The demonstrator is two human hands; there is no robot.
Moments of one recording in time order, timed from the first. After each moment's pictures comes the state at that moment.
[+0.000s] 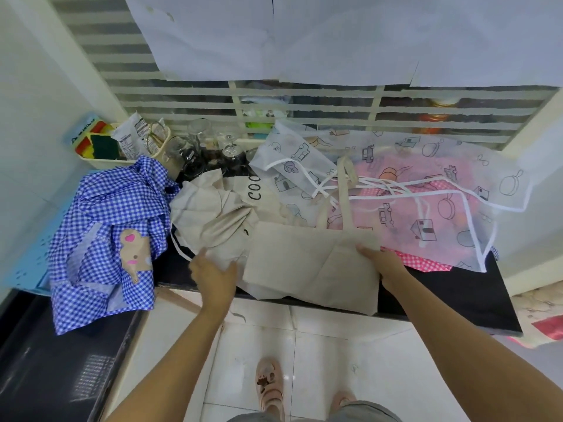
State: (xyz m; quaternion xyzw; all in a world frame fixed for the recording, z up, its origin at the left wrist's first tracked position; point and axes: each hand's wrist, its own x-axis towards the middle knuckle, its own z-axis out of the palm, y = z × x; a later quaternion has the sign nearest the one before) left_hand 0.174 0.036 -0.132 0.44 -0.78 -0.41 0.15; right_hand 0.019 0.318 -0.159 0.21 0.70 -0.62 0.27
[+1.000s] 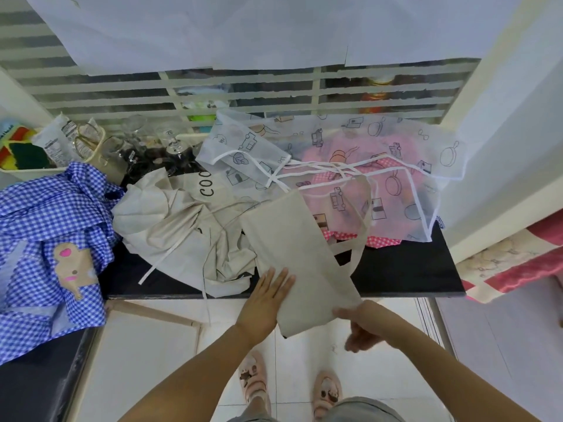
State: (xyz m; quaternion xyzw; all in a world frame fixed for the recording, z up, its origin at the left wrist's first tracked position) left_hand 0.171 0.150 -0.236 -0.17 -0.98 -0.07 -0.10; right_hand 0.123 0.391 -0.135 0.18 0.74 -0.36 0.53
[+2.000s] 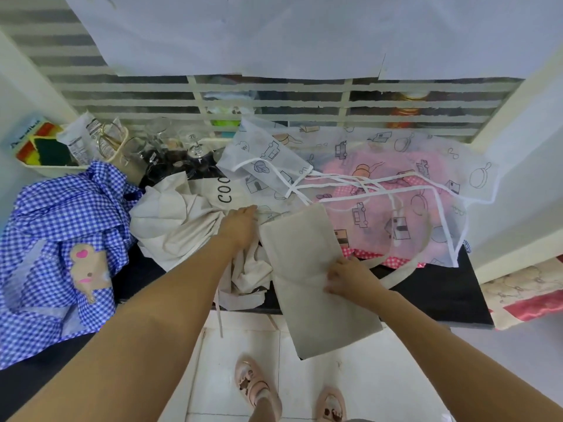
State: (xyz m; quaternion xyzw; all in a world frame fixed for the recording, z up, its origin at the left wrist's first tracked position) left_hand 0.015 0.045 -0.148 0.11 -0.98 -0.11 -0.14; right_hand 0.029 0.335 -0.173 -0.38 0.90 -0.04 0.19
